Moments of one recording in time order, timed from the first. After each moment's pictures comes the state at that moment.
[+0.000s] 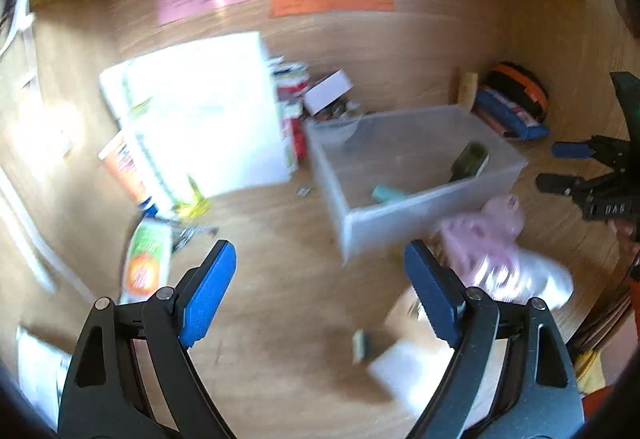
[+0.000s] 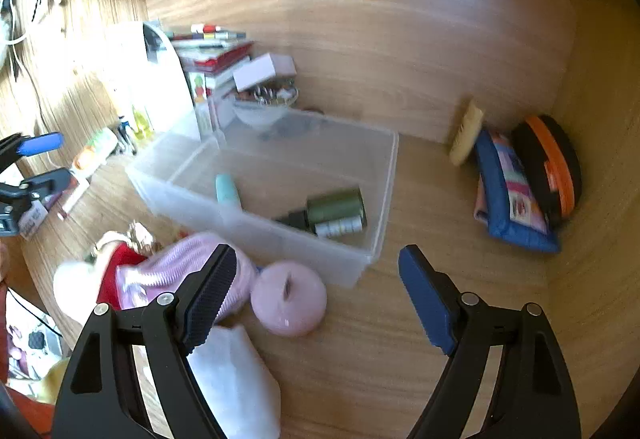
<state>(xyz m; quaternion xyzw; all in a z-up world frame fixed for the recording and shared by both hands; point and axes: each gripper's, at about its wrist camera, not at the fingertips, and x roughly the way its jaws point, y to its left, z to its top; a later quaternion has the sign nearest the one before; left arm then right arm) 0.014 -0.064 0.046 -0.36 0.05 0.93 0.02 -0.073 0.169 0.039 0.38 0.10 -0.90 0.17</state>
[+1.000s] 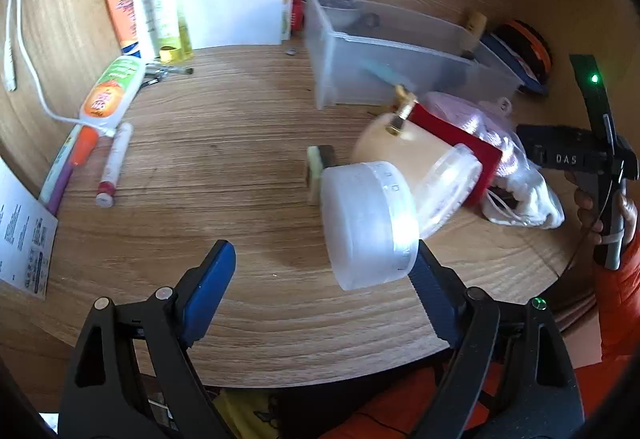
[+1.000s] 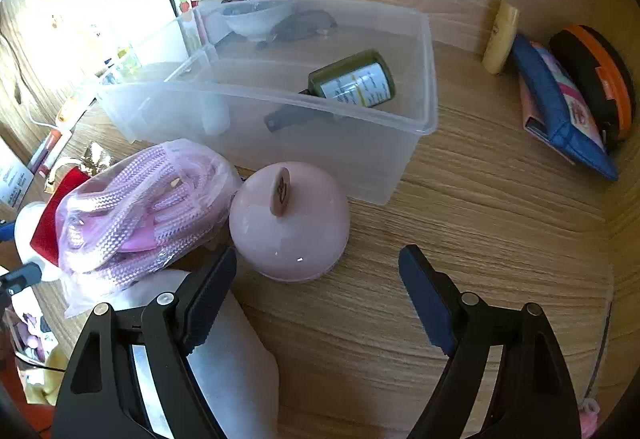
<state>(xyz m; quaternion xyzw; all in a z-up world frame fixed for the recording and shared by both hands) 0.070 -0.056 -0.033 -0.45 -0.06 0.89 0.02 -0.086 0.173 -0.040 0.47 0.08 -0.86 0.19</state>
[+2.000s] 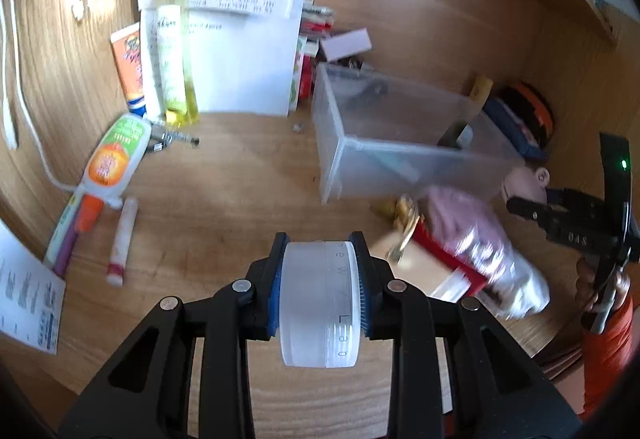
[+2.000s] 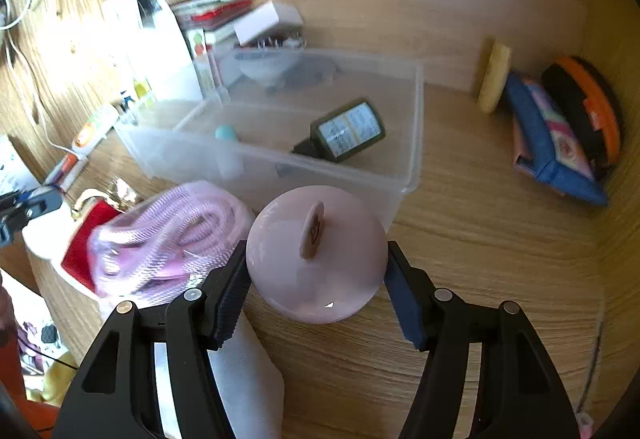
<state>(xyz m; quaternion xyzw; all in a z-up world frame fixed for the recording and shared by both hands) 0.032 -0.068 0.013 -0.38 -0.09 0.92 0.01 -0.076 0.183 -0.008 0.41 0.07 -0.89 0.21</state>
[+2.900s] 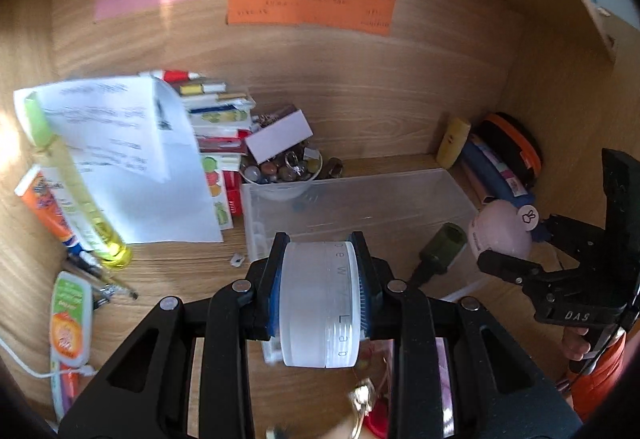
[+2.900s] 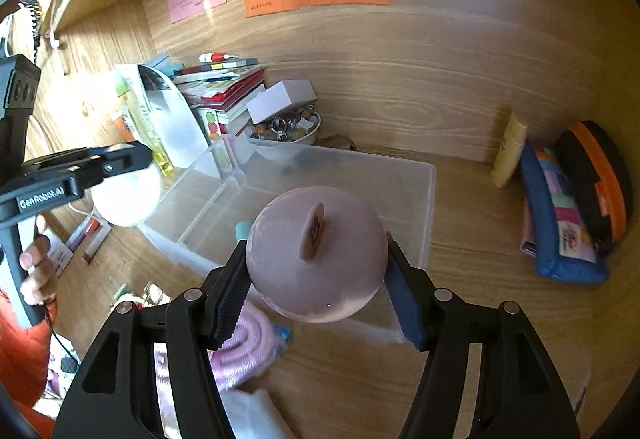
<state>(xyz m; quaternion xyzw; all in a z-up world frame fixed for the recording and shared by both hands) -0.103 -0.031 0.064 -0.36 -0.04 0.93 0.07 -0.129 0.163 0.046 0.37 0.04 -0.90 0.24</state>
